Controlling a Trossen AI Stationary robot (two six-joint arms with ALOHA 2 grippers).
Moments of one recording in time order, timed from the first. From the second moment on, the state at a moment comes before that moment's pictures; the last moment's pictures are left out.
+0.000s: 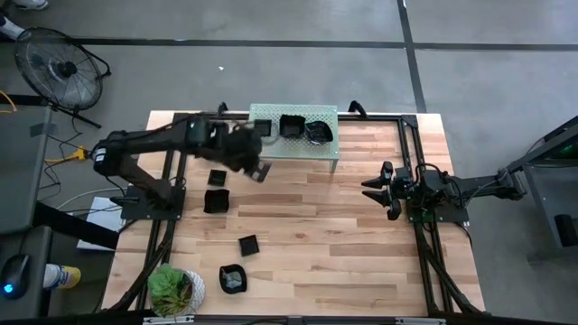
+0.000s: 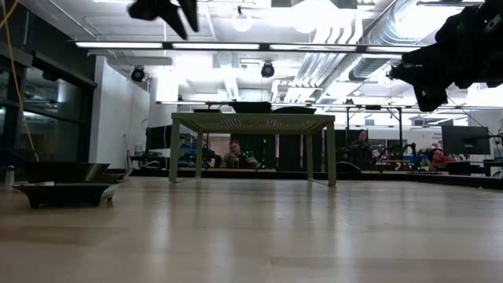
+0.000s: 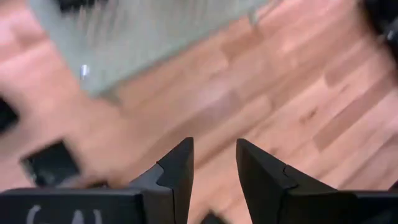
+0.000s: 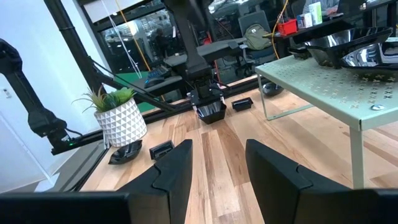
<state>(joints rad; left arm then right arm) 0.07 1.47 1.65 -1.25 -0.17 -0.93 0.10 0.08 0.02 0.08 0.15 0.33</state>
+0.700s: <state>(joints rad) -0.22 1.38 1.23 -0.95 -0.06 -1.17 0.11 0.09 0.02 0.07 0.15 0.33</state>
